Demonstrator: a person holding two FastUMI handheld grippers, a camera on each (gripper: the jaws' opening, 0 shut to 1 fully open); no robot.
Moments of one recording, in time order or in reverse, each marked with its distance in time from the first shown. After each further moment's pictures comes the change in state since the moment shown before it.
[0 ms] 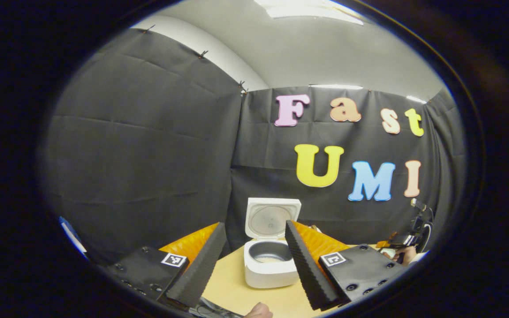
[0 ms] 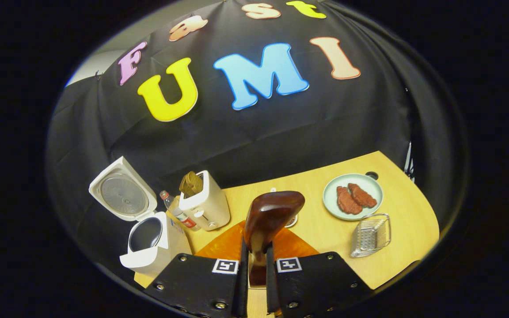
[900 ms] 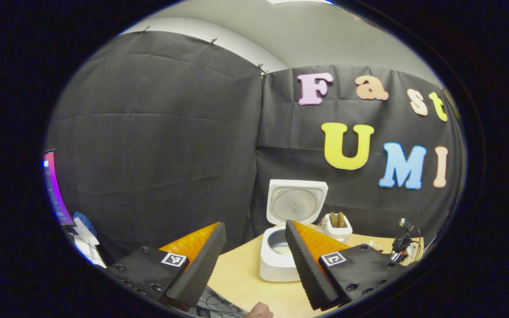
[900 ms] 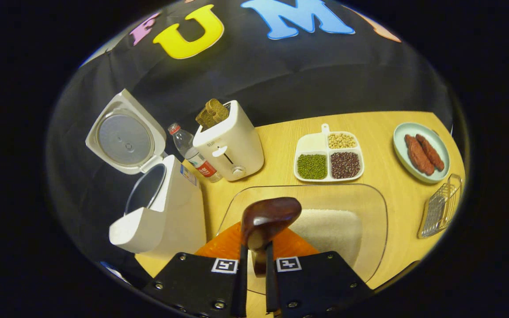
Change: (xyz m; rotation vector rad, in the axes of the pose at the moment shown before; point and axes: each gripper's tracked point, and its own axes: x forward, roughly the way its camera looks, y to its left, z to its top) left arm 0.029 -0.005 -0.031 0.033 0.102 0.199; right arm 0.083 0.064 -0.111 0.083 0.314 0.216
